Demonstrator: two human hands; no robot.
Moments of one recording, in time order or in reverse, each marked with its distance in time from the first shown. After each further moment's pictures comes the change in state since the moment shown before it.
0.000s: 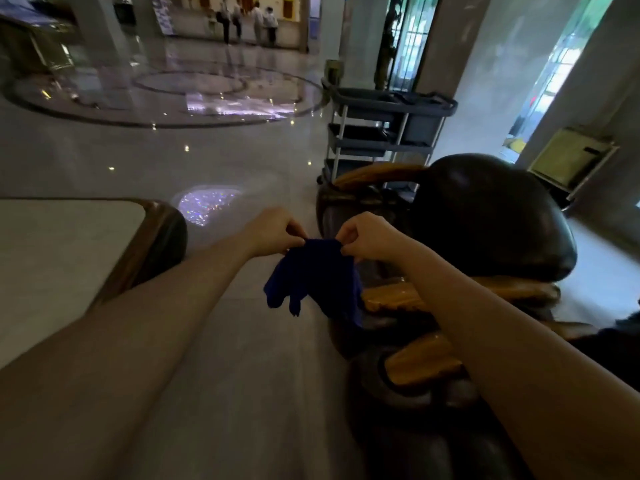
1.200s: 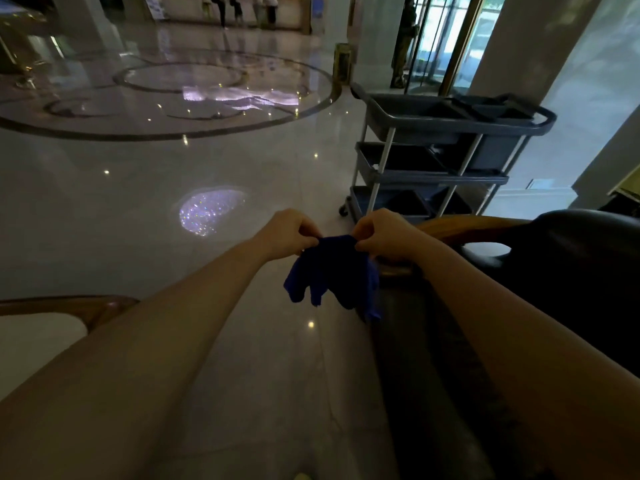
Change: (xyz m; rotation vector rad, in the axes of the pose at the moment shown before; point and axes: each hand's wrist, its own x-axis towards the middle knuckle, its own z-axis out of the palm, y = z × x) left_hand 0.662 -0.343 -0.205 -0.109 0.022 0.005; right_hand 0.761 0.104 -0.080 0.016 -0.026 0.022
